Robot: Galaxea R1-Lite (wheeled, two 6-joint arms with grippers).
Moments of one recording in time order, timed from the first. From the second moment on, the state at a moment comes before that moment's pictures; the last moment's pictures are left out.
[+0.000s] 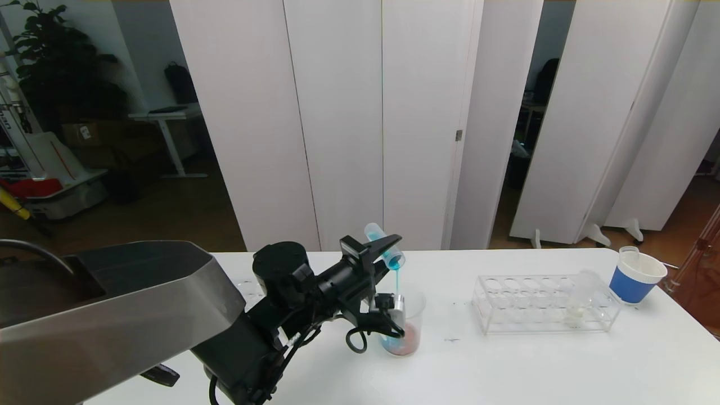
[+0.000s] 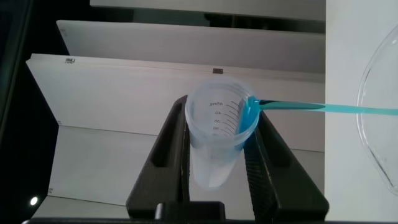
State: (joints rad) left arm -0.57 2.21 -0.78 -1.56 -0.27 1.49; right arm 0.00 0.00 0.00 -0.01 0.00 0.02
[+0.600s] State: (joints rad) left arm -0.58 2.21 -0.78 -1.56 -0.27 1.49; right arm 0.00 0.00 0.00 -0.01 0.00 0.02
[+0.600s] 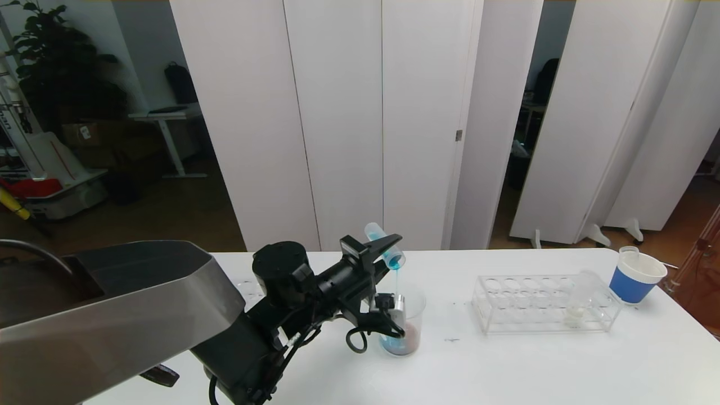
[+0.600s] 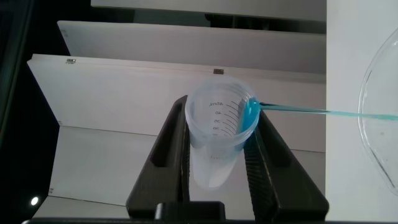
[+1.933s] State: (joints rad) left arm -0.58 2.21 -0.80 -1.56 -0.27 1.50; right arm 0.00 0.00 0.00 -0.01 0.00 0.02
